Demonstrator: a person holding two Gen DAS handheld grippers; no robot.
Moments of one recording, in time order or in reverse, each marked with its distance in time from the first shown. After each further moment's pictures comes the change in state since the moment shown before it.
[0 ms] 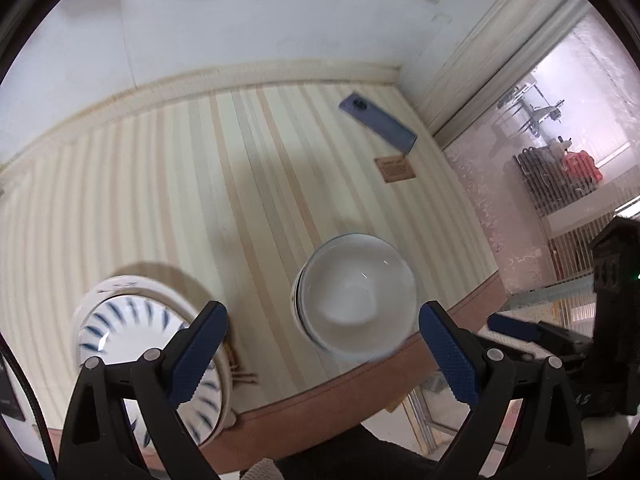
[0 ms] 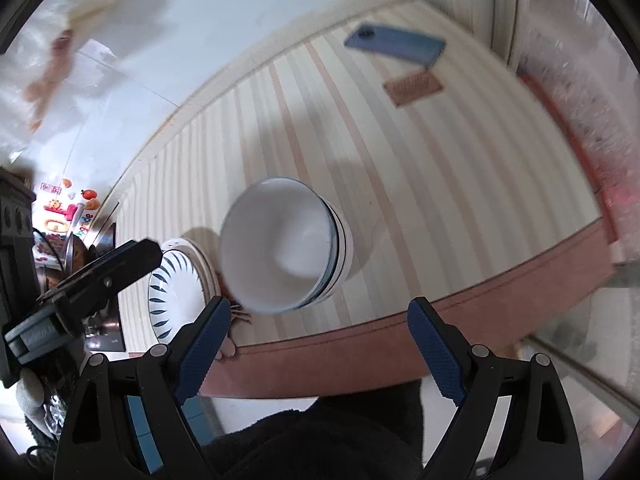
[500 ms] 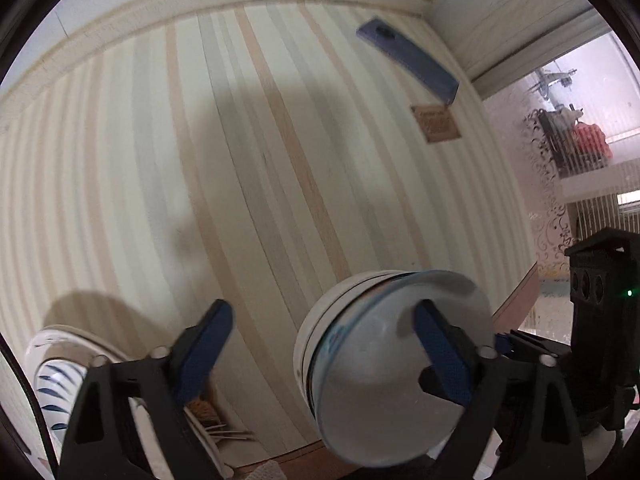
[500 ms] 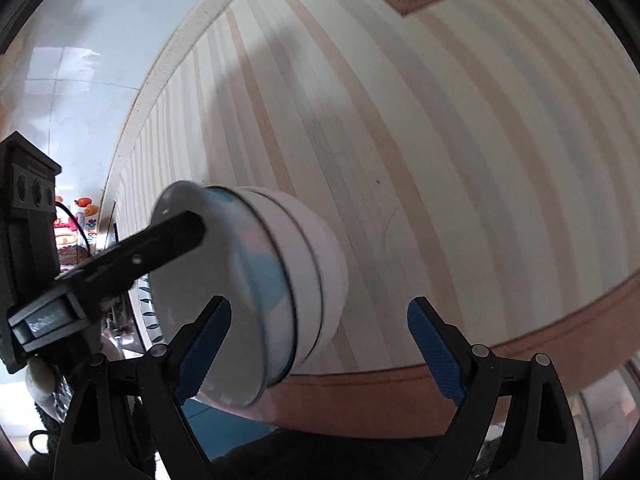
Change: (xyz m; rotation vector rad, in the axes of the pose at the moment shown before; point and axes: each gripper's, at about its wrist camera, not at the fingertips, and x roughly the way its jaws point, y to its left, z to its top) left arm 0.121 0.016 0.035 -0.002 0.237 -0.024; right arm 0.126 -0.041 0.039 0.106 0.196 0.139
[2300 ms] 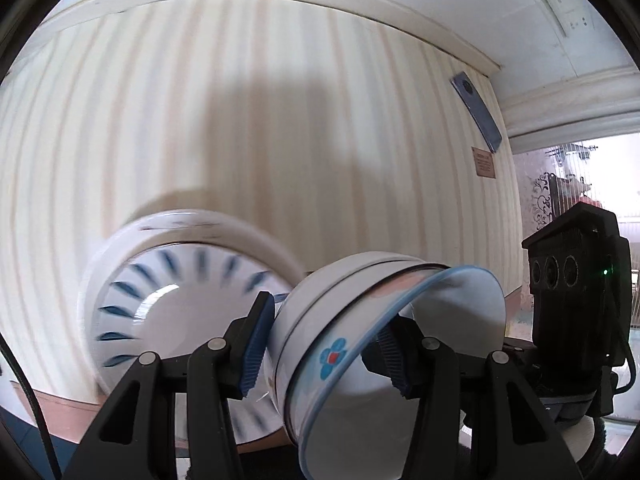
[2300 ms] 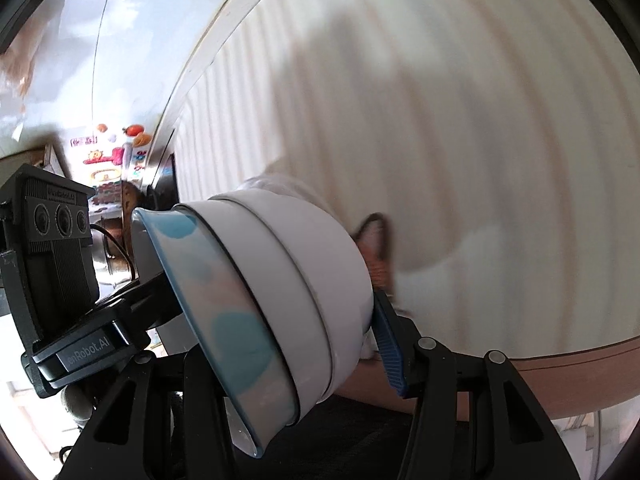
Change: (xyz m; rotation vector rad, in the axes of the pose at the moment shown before) left arm -0.087 0.124 -0.063 -0.270 -0.024 -0.056; right arm 0.087 0.171 -0.014 -0.148 0.210 0.174
